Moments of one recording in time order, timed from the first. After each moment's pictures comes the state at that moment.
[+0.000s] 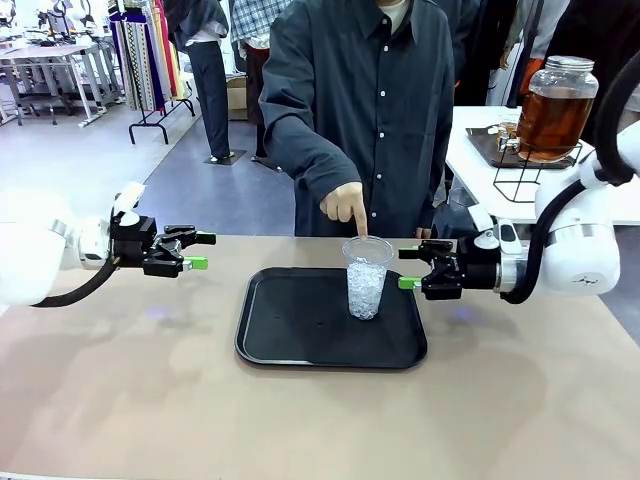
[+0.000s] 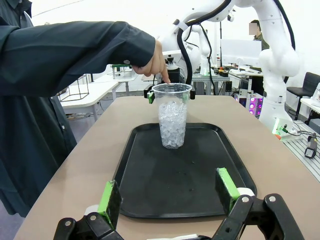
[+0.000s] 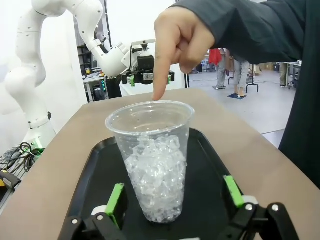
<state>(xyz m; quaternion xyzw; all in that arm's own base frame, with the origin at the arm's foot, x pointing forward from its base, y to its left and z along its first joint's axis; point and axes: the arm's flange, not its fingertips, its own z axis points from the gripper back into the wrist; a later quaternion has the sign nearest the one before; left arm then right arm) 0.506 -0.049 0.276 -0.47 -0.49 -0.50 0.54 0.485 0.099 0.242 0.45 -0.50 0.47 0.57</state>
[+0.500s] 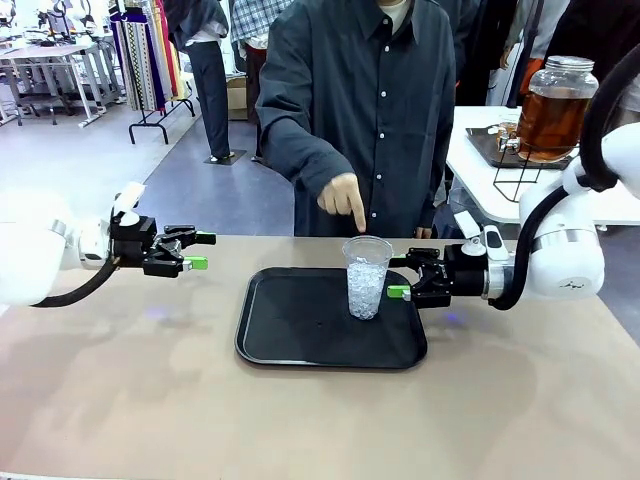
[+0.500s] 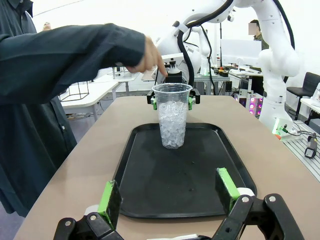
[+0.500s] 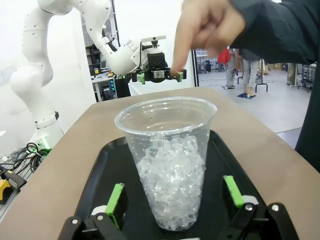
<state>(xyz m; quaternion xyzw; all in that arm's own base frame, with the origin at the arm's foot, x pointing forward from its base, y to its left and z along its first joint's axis) 0.506 -0.049 0.276 -0.47 -0.49 -0.50 0.54 0.479 0.119 0.233 0.47 -0.49 0.48 0.56</state>
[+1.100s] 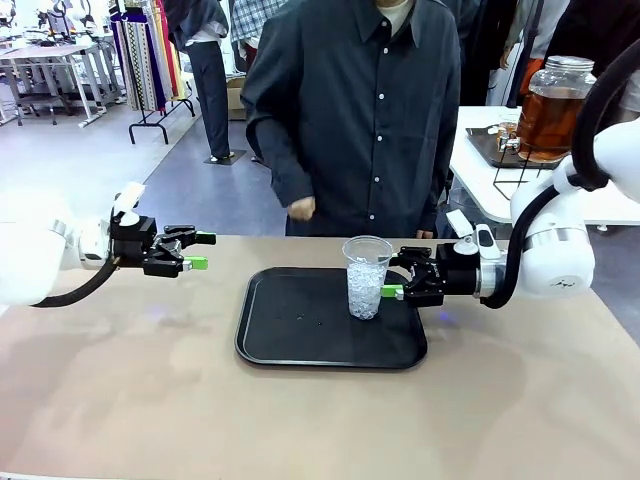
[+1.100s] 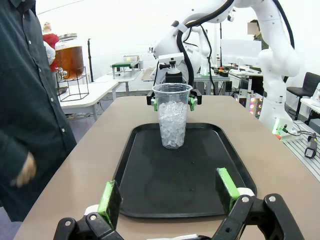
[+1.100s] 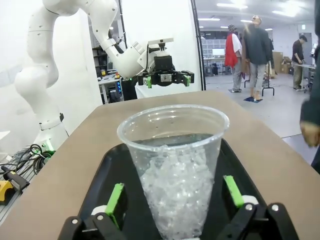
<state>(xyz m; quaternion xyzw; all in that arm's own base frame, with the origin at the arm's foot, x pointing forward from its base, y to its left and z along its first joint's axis) 0.506 -0.049 0.276 -0.47 -0.49 -0.50 0.54 0.482 0.136 0.234 0.48 -0.48 0.49 0.55</state>
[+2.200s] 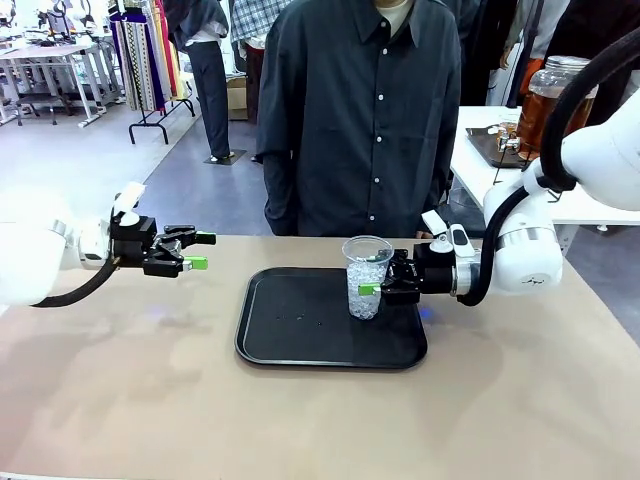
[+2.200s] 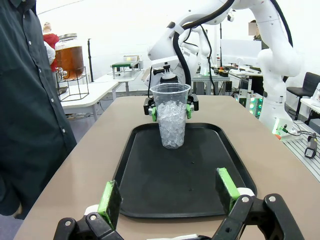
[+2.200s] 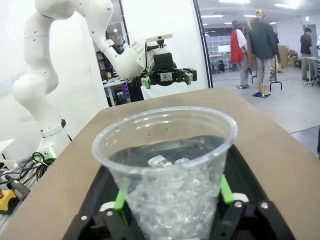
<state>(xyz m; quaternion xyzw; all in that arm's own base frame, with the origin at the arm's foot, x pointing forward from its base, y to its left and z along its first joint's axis) 0.506 -0.049 0.276 -0.47 -0.49 -0.50 0.54 0.495 0.169 0.225 0.51 -0.46 0.48 0.55</state>
